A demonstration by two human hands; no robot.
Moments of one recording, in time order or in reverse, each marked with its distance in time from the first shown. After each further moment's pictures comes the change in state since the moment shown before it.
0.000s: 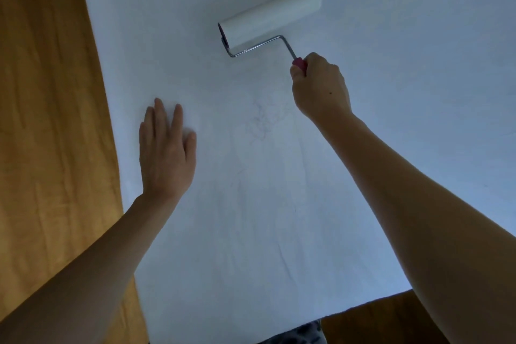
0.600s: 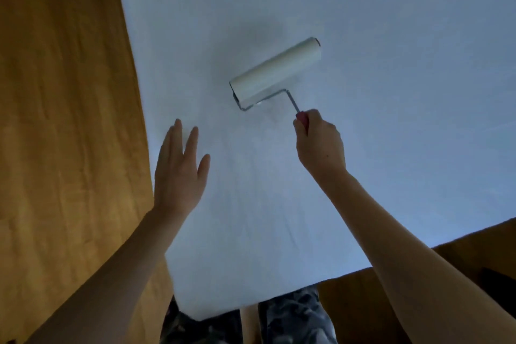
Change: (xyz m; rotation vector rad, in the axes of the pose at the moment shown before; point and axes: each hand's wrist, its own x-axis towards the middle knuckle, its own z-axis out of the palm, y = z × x) left_hand -0.062 -0.004 -0.059 -0.094 -0.155 0.010; right_hand -0.103 0.017 0.014 -0.050 -0.005 -0.033
